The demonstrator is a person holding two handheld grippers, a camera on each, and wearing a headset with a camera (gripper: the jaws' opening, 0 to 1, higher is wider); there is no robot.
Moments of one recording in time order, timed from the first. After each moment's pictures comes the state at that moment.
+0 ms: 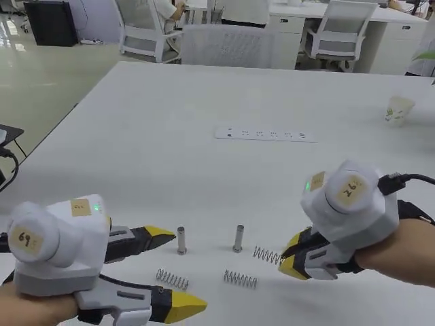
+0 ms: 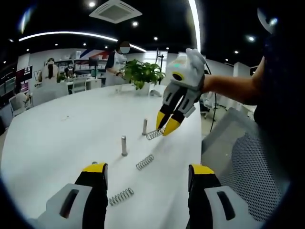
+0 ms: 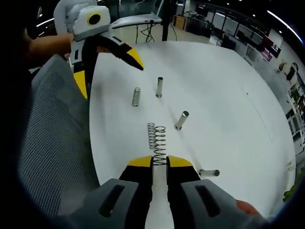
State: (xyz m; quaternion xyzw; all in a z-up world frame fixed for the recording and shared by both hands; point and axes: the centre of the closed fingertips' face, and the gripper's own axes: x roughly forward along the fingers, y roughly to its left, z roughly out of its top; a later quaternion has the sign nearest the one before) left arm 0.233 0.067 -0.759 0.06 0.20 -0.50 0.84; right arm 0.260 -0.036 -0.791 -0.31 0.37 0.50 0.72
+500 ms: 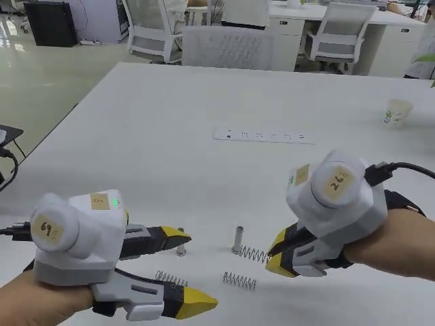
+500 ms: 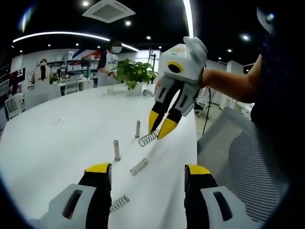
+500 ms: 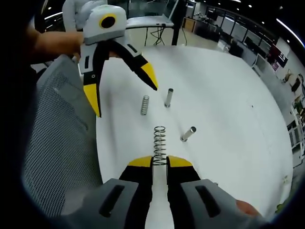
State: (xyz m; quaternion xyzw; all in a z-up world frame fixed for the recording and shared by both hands) left arm 0.233 0.054 -0.759 0.07 0.20 -0.53 0.82; right arm 0.253 -0.014 -0.778 -0.33 0.35 0.53 0.70
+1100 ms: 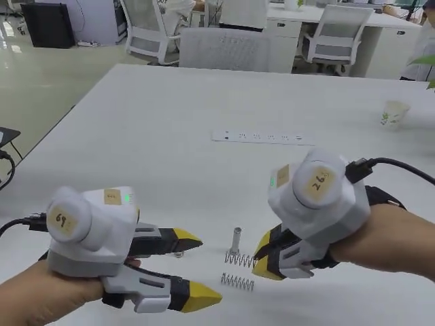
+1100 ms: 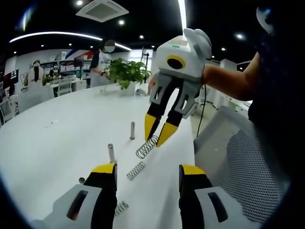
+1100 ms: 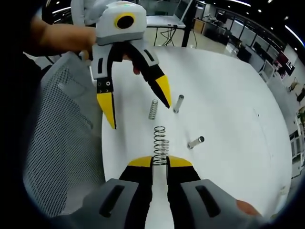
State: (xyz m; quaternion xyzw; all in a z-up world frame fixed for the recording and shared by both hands) left arm 0.236 0.041 -0.760 0.07 0.20 -0.56 0.80; right arm 0.244 0.001 -0.777 -0.35 0.34 0.56 0.67
